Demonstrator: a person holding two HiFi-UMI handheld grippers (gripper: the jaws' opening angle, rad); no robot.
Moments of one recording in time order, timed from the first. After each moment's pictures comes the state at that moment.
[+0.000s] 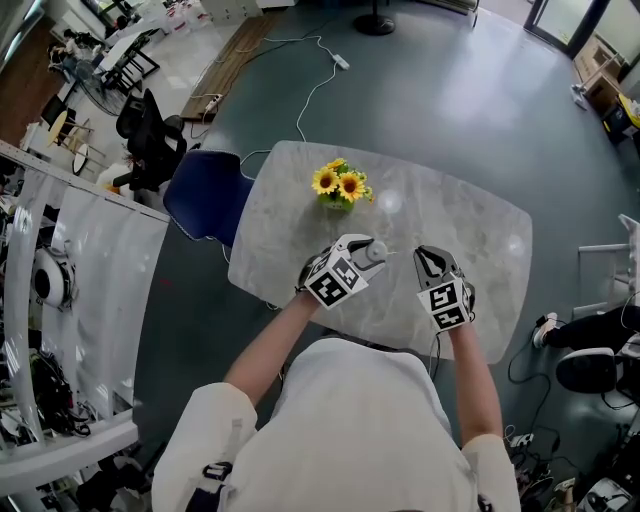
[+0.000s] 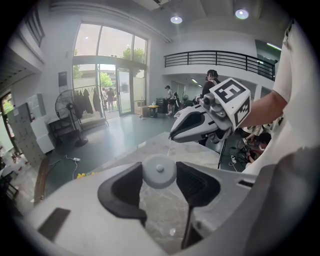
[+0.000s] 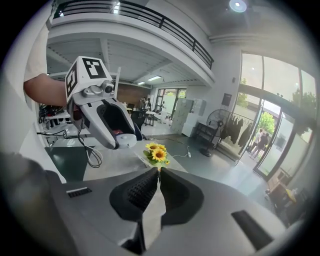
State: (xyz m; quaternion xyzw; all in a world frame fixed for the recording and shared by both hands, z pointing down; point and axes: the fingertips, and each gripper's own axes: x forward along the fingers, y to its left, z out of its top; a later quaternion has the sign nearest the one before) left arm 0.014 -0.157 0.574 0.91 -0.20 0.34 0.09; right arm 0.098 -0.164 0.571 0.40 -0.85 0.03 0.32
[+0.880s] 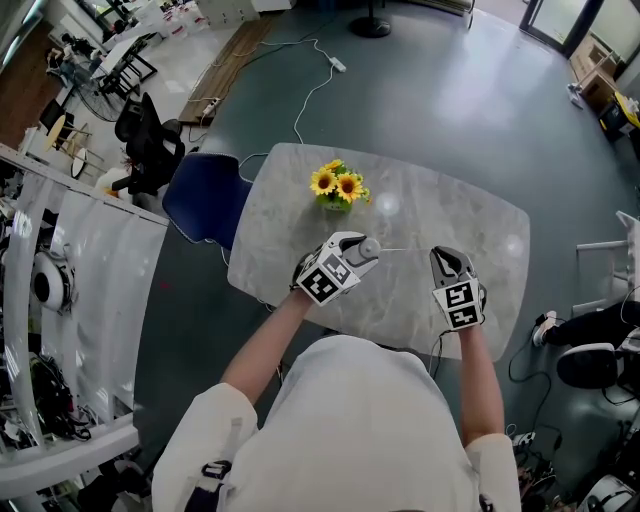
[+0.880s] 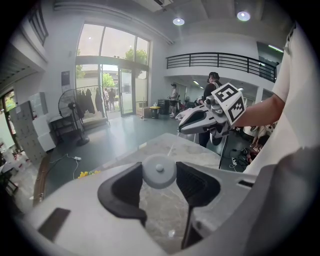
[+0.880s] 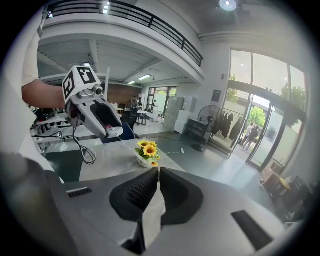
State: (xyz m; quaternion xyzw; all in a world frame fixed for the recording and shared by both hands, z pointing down) left arm 0.002 -0.161 0.570 0.91 -0.21 0.33 0.09; right arm 0.141 -0.161 0.566 0.45 -0.84 0.05 0.31
